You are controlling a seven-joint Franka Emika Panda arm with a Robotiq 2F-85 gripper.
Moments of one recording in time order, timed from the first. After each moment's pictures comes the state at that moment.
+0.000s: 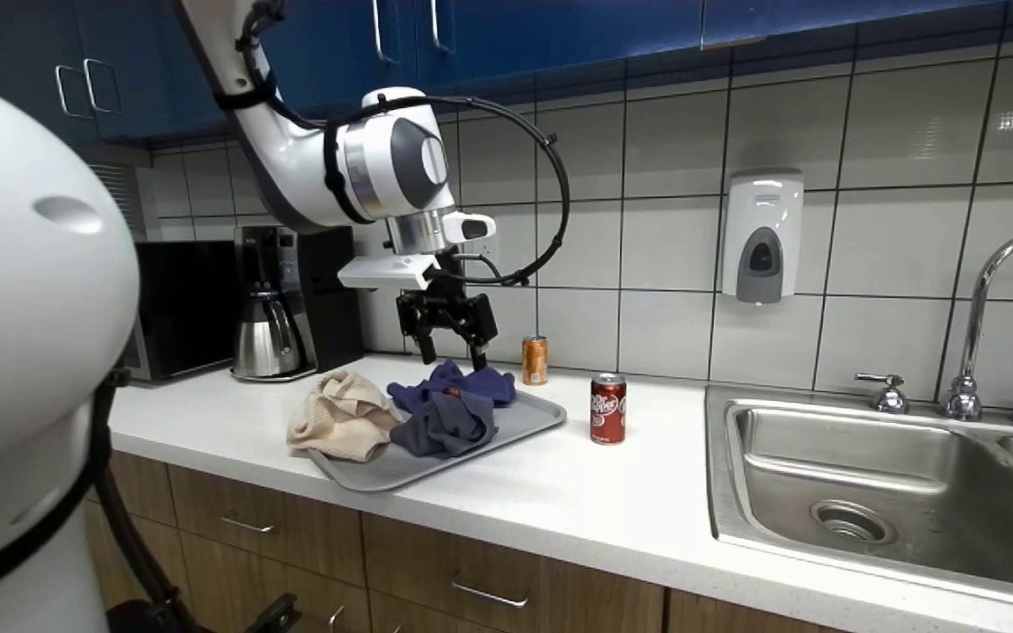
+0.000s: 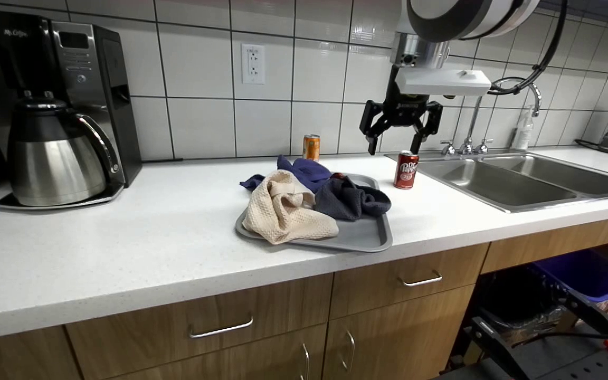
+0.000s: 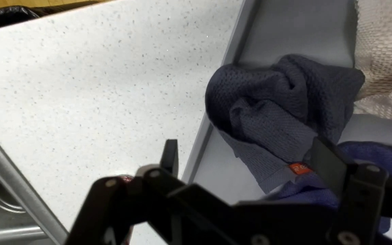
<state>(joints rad) -0.03 -0.06 0.15 -2.53 -0.20 2.66 0.40</state>
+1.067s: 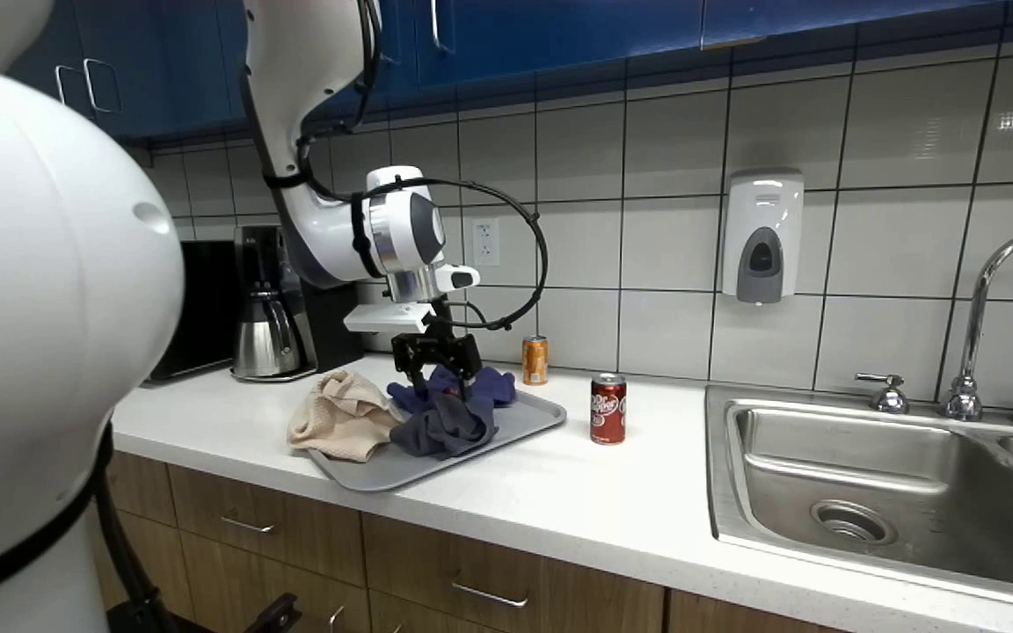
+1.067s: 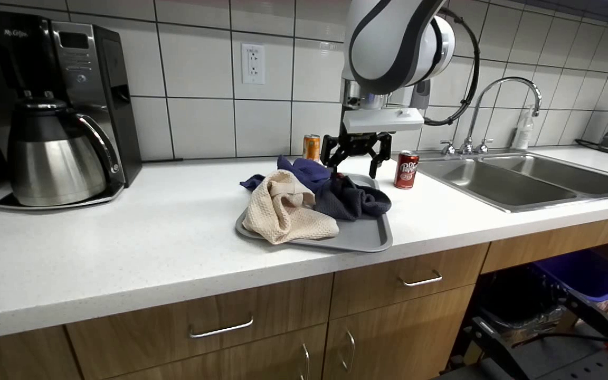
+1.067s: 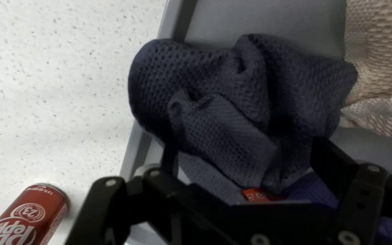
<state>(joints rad) 0.15 0.27 0.04 -2.28 -0.30 2.67 0.50</state>
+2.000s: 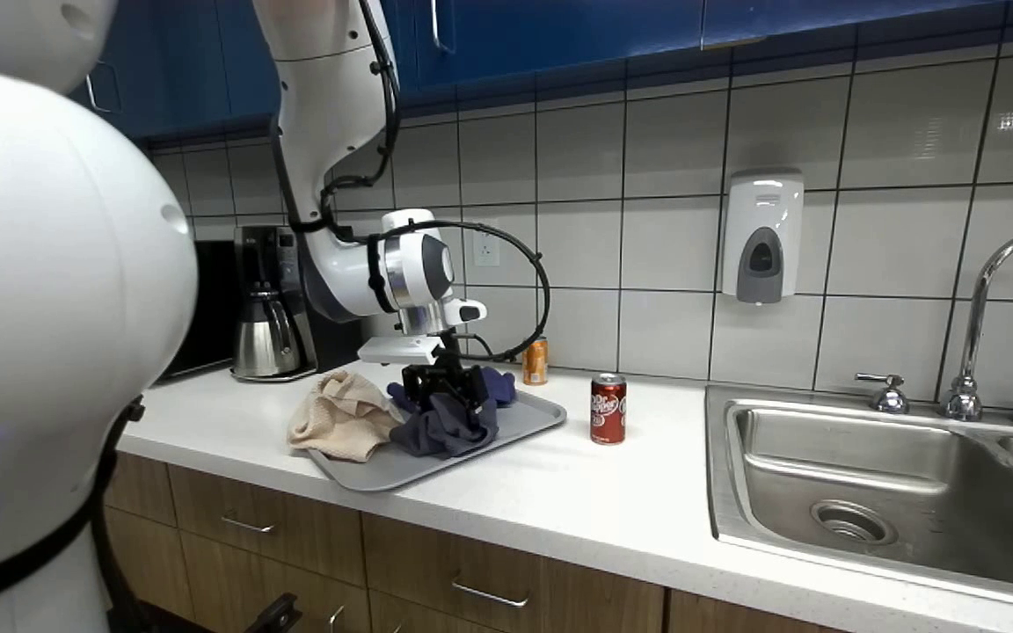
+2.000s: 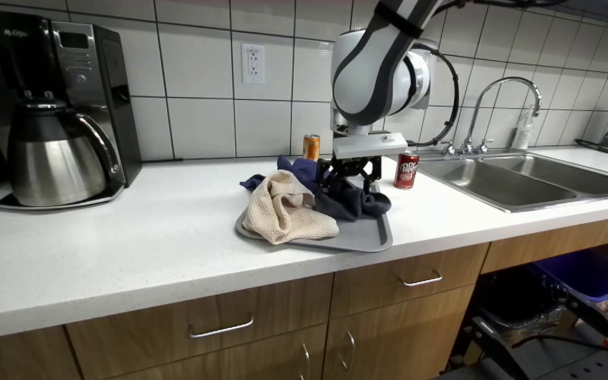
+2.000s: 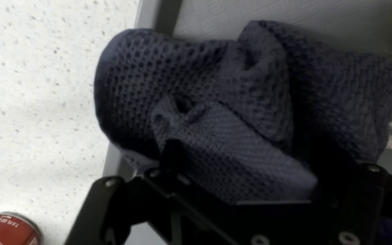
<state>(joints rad) 0.23 0.45 -0.04 -2.16 -0.28 2.67 0.50</state>
